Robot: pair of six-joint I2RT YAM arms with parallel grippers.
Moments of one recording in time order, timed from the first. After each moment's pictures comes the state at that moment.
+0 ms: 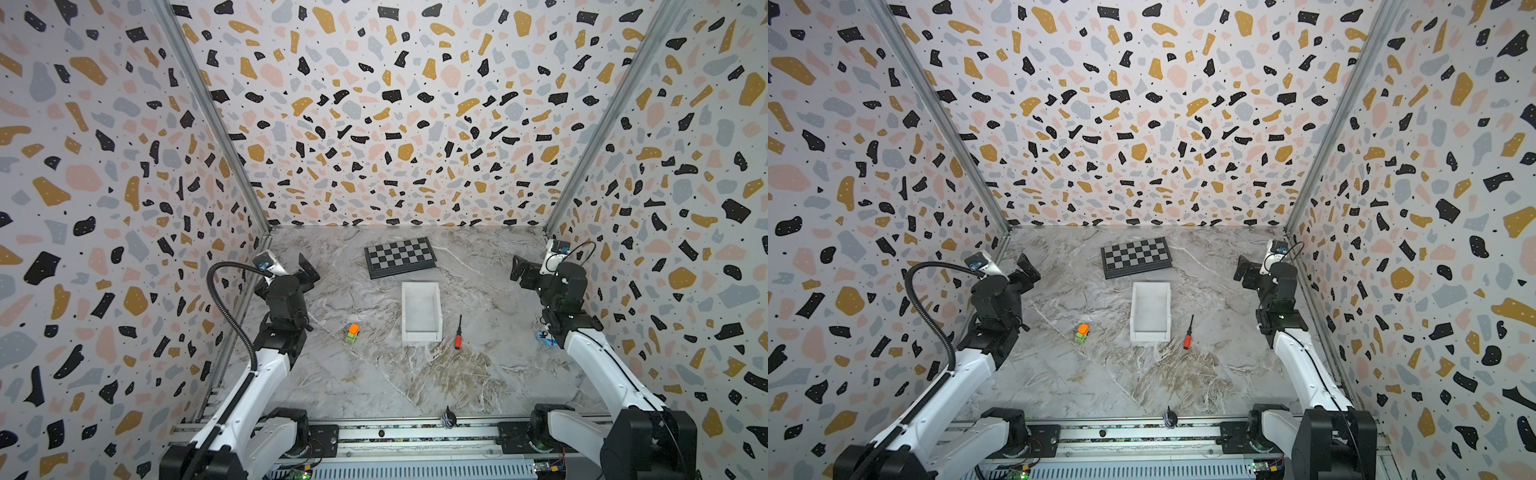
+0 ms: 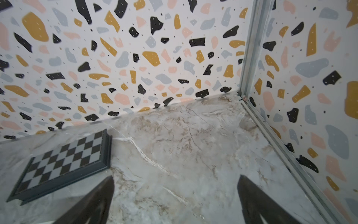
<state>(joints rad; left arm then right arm) -0.12 0.95 0.64 0.15 -0.45 -0.43 0.02 1.12 0.79 0.02 -0.03 0.20</state>
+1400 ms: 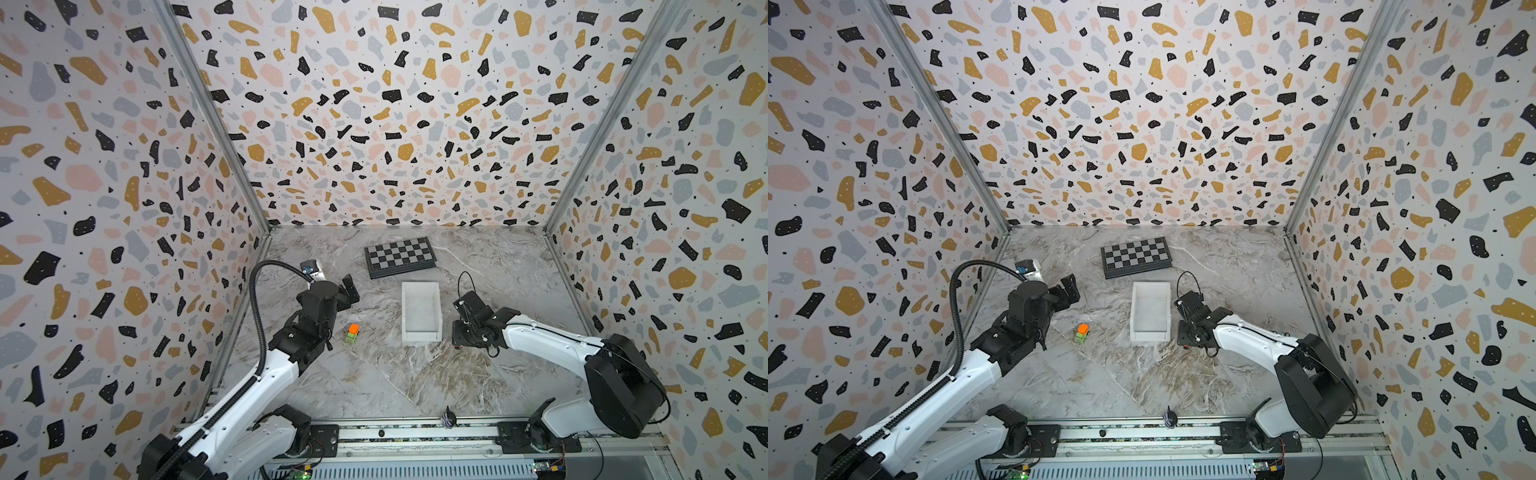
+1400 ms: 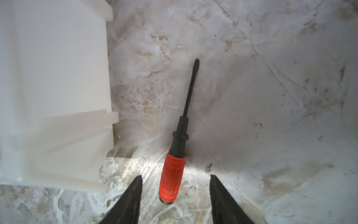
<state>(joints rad) -0.45 0.97 0.69 -0.15 -0.43 -0.51 0.67 1.45 0.80 -0.53 0.11 0.68</state>
